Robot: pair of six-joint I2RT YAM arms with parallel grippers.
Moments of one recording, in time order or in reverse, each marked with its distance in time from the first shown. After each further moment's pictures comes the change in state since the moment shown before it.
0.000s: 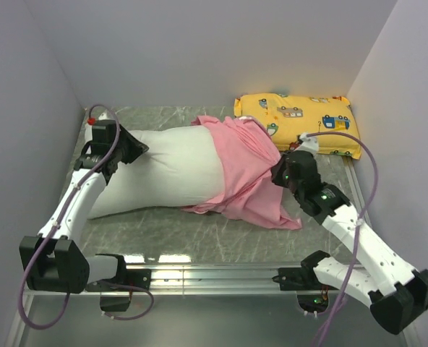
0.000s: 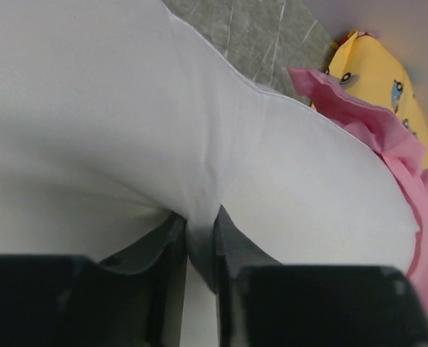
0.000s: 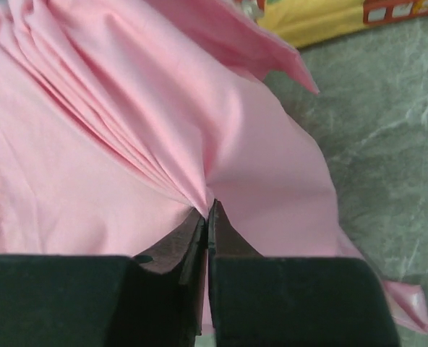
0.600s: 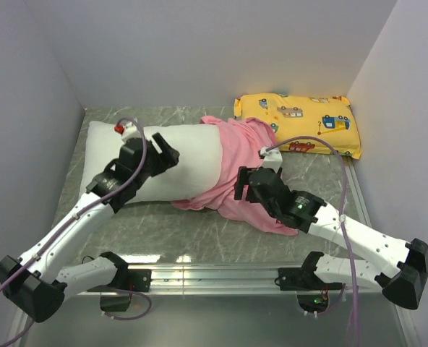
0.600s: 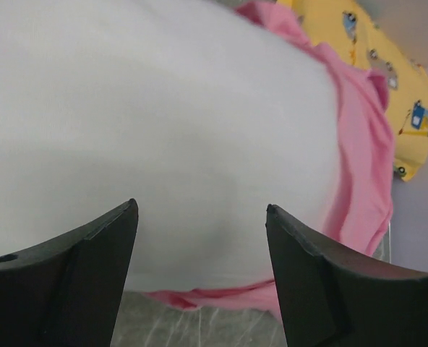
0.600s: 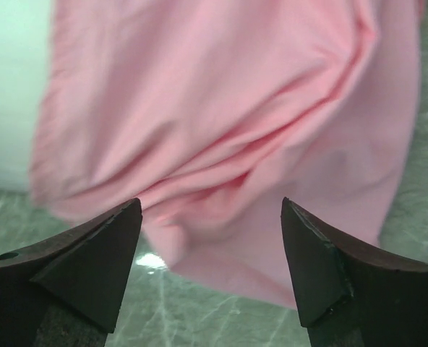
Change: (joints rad) left arm -0.443 -0.140 0.034 -0.039 -0.357 0.037; right arm 0.401 0.126 -0.007 -0.016 0.216 0.016
